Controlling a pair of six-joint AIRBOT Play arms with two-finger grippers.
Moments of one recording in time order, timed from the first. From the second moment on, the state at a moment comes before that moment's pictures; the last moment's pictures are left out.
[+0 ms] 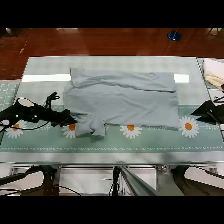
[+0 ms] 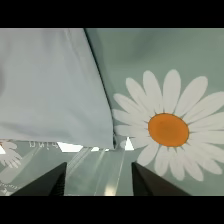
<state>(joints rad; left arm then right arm) 0.15 -1.38 0.63 0.84 -1.08 -1.15 -0.69 -1.34 0.99 -1.11 1.49 1.21</state>
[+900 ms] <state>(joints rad) 0.16 -1.38 0.64 0.85 -1.09 -1.11 -0.62 -1.33 0.66 -0.92 1.19 1.16</state>
